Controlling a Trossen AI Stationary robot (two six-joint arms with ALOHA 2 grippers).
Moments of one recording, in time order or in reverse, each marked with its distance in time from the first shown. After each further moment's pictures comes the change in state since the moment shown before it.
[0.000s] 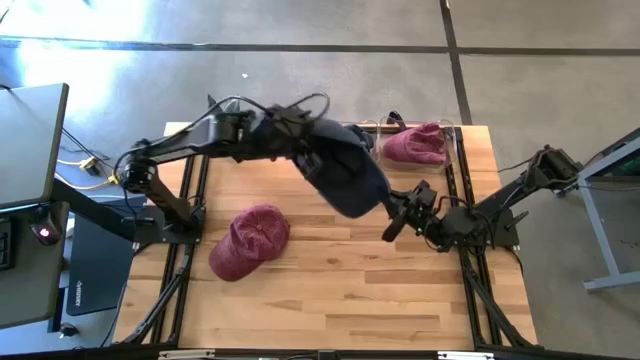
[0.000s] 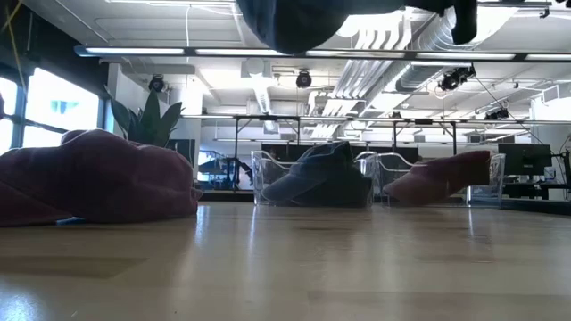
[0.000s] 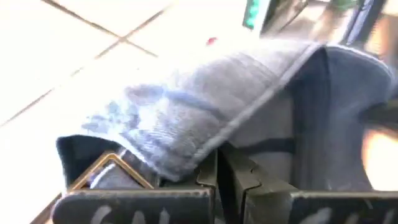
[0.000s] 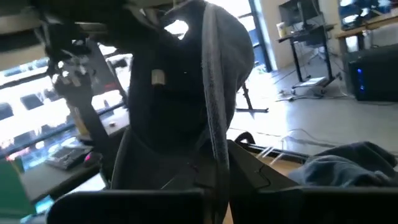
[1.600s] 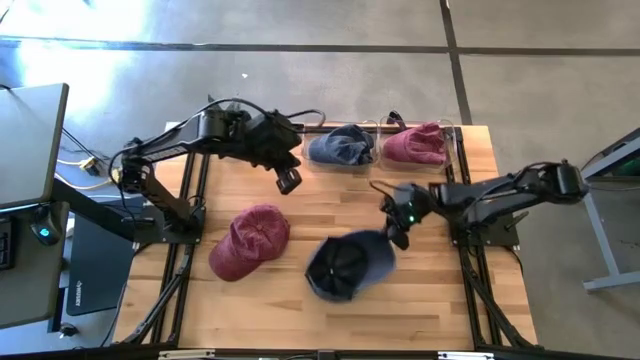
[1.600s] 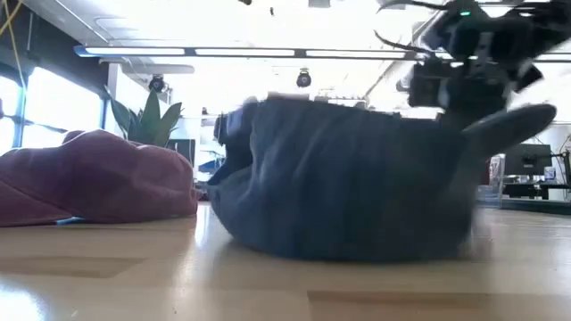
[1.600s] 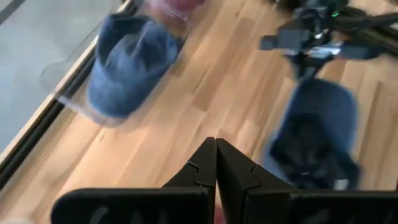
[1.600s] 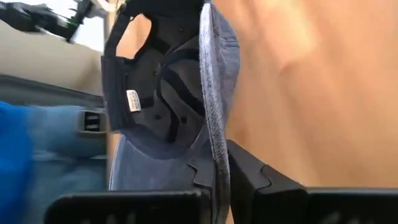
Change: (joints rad) left arm -0.002 -0.027 -0.003 -0.287 0.231 -0.028; right arm -0.572 0.036 -0.113 -0.795 -1.597 0.417
